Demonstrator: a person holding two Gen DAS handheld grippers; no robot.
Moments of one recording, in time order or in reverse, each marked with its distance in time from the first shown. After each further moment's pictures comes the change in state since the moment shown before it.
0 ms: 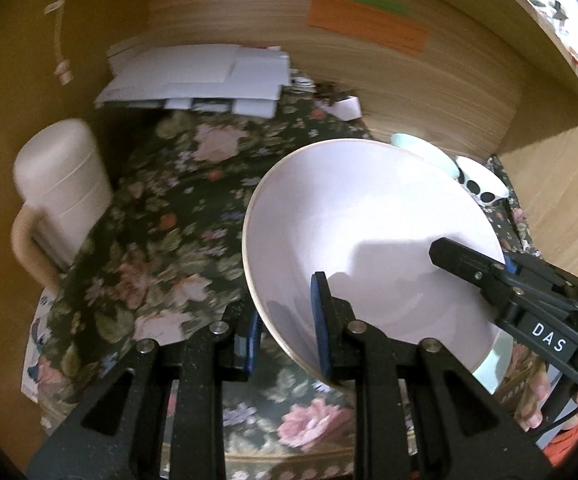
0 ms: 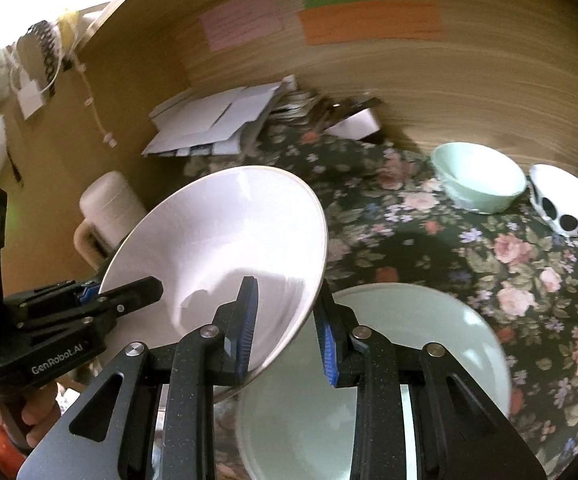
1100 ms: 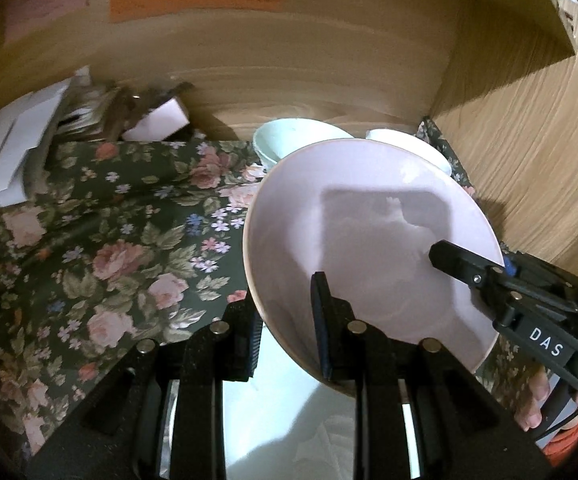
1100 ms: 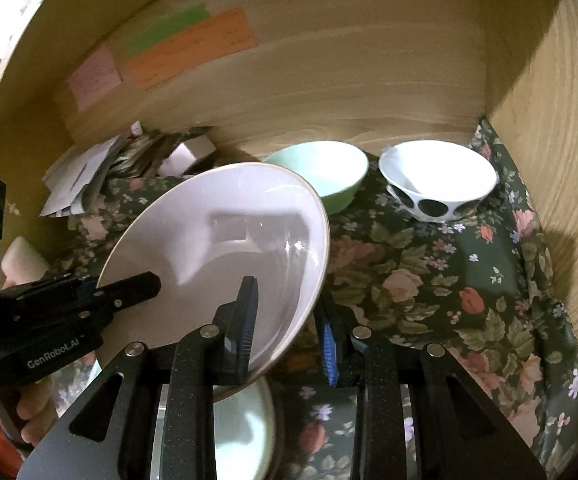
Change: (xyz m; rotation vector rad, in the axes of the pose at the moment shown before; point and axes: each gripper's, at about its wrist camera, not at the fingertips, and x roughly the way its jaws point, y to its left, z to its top) left arm 0.088 -0.156 0.055 0.209 0.069 -0.172; right arm -0.045 -0.154 0.009 0.181 -0.036 -0.200
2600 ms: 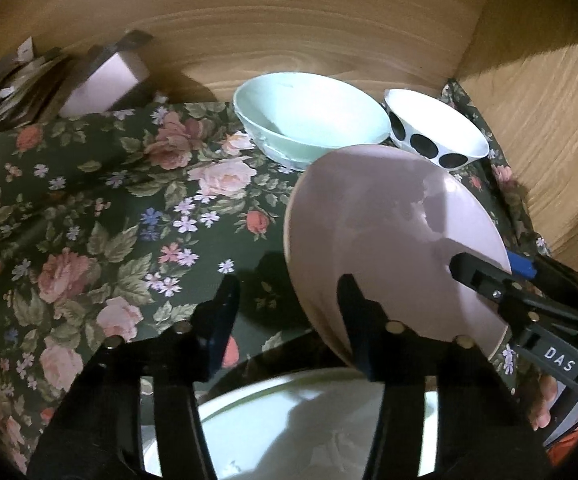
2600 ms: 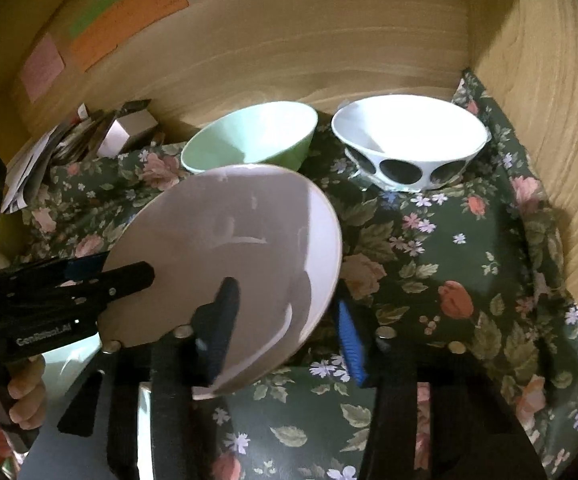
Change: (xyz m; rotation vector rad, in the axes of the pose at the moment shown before) left arm 0.090 -0.007 0.013 0.025 0.137 -0.008; right arm 0.049 -0.057 -0.004 0.039 0.098 -0.052
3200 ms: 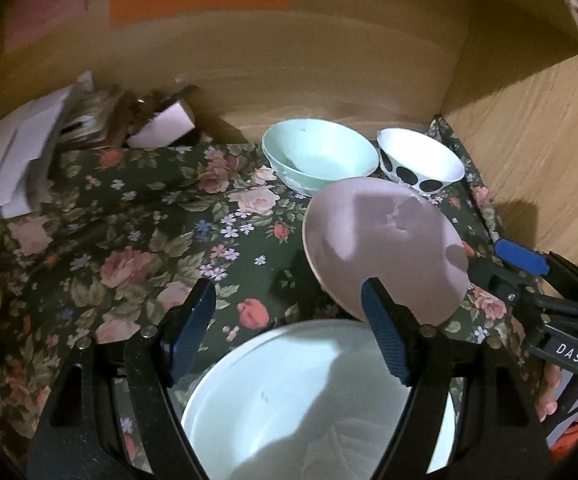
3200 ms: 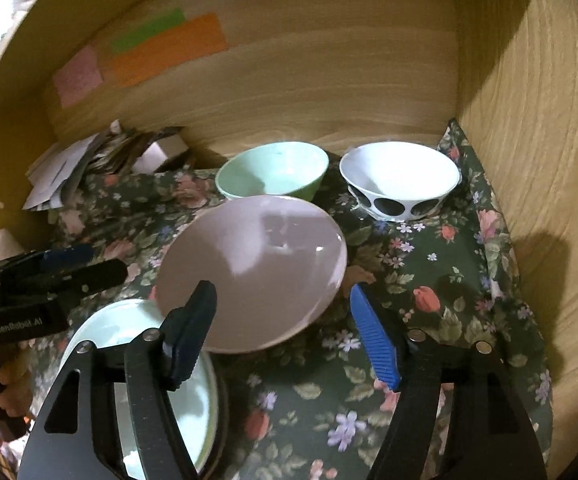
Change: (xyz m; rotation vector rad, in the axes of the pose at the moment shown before) left arm -0.072 0.006 -0.017 -0.007 -0.112 0.040; right arm -0.056 0.020 -0.004 -0.045 -0.096 -0.025
